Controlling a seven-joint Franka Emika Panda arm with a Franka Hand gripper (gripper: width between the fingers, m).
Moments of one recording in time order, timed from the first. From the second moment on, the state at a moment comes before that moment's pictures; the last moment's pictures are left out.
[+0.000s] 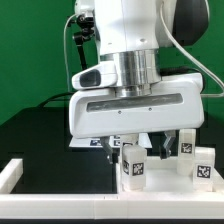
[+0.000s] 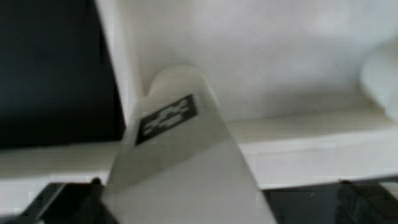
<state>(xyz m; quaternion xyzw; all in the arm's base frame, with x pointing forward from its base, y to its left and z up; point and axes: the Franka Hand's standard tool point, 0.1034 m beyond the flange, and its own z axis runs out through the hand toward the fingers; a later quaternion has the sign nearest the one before) 0.632 0.012 0.076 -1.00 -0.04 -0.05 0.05</state>
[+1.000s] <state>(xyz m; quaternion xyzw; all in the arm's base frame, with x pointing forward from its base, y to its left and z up) 0.633 -0.003 0.069 -0.96 0.26 -0.04 0.06</state>
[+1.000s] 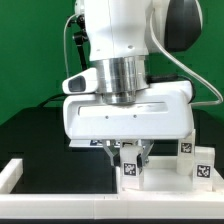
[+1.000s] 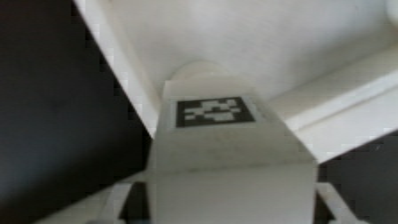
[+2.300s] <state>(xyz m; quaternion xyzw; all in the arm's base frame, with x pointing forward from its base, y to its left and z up) 0.624 0.000 0.065 -0.89 0.45 -0.01 0.10</state>
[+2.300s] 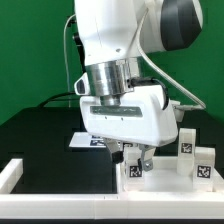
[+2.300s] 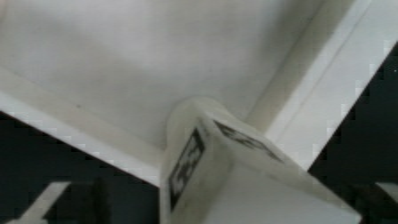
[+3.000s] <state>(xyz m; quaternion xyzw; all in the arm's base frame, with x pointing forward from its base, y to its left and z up) 0.625 0.014 0.068 -0.99 0.13 -0.04 0.07</state>
